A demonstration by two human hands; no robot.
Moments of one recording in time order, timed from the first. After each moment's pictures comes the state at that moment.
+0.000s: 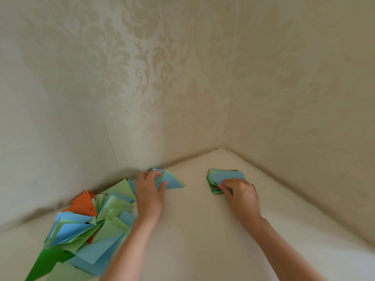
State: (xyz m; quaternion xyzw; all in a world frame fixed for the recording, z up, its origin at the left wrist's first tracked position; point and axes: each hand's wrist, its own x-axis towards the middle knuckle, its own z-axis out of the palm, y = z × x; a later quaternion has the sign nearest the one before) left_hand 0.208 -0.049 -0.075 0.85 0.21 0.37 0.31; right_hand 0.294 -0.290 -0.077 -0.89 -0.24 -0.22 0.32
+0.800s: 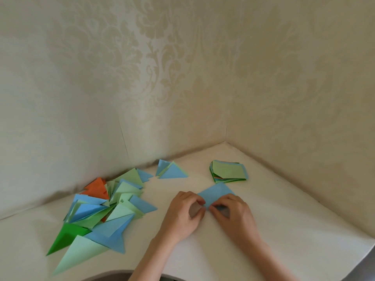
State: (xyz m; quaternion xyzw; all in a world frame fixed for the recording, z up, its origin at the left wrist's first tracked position) left_hand 0.149 -0.127 -0.089 0.91 -0.02 0.24 0.33; right_hand 0.208 -0.301 -0.089 -0.87 -0.29 -0.12 0.37
